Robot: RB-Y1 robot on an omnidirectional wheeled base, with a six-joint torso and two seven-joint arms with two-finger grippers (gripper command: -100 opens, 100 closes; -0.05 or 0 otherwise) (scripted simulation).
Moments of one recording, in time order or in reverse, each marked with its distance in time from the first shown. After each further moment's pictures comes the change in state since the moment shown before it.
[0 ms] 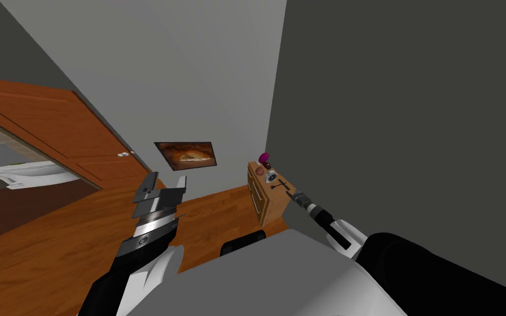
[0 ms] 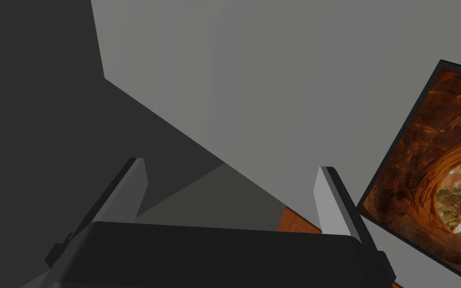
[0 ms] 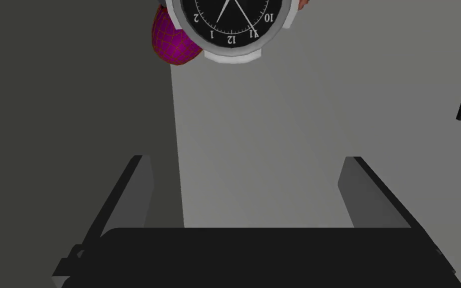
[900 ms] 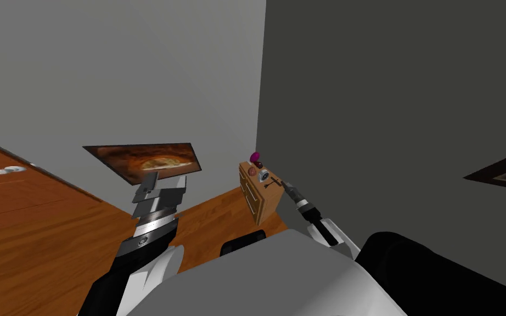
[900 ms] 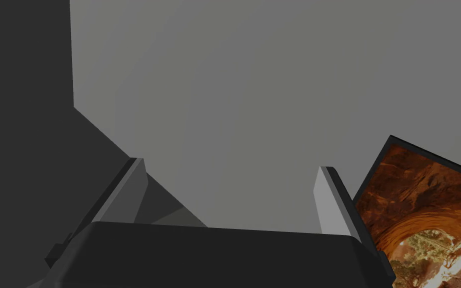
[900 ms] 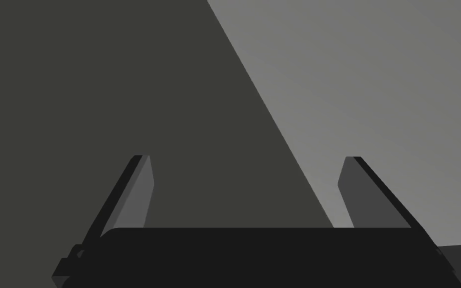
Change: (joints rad) left arm 0.000 0.000 0.000 0.000 0.000 0.000 0.000; right arm -0.076 0.227 0.045 -0.148 -0.229 -0.068 -0.107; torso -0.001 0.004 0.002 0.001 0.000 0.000
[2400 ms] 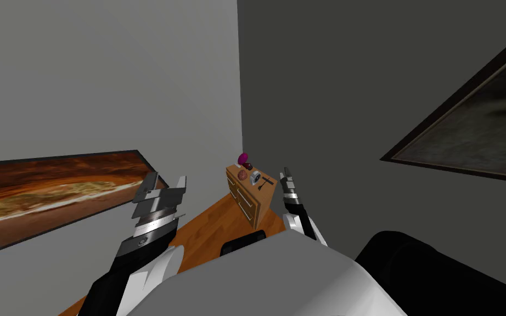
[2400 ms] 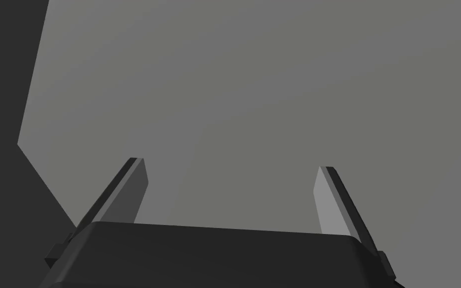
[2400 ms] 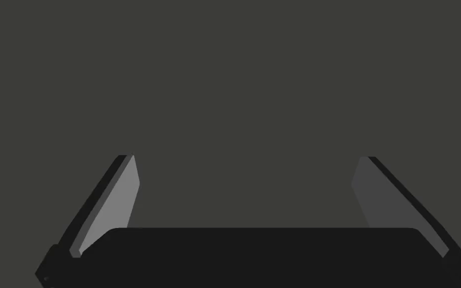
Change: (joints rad) left arm 0.000 0.000 0.000 0.000 0.000 0.000 0.000; right arm -0.126 0.403 0.148 -0.174 -0.328 -0.072 -0.053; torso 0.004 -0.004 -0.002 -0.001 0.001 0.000
